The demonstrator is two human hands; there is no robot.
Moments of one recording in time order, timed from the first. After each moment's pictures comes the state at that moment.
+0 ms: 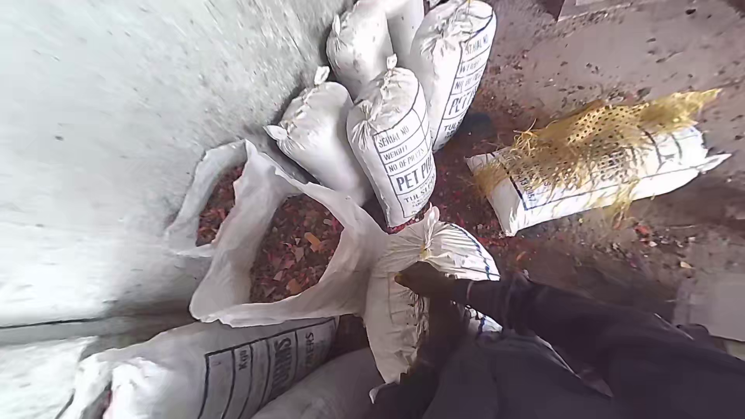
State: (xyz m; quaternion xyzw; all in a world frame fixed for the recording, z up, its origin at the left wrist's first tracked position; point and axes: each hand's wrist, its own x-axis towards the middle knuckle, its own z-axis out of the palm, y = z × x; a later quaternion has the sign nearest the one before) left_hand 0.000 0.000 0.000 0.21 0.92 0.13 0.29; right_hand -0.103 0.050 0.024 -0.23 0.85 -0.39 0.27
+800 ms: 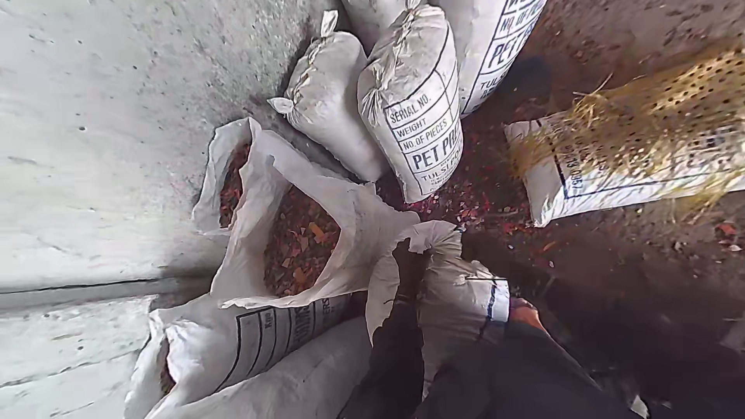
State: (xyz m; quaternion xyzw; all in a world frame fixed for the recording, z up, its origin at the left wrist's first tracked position) left_hand -0.155 -0.007 -0.024 -0.09 0.91 0.40 0.10; right_hand -0.137 0.188 -0.014 0.05 0.65 -0.73 0.20
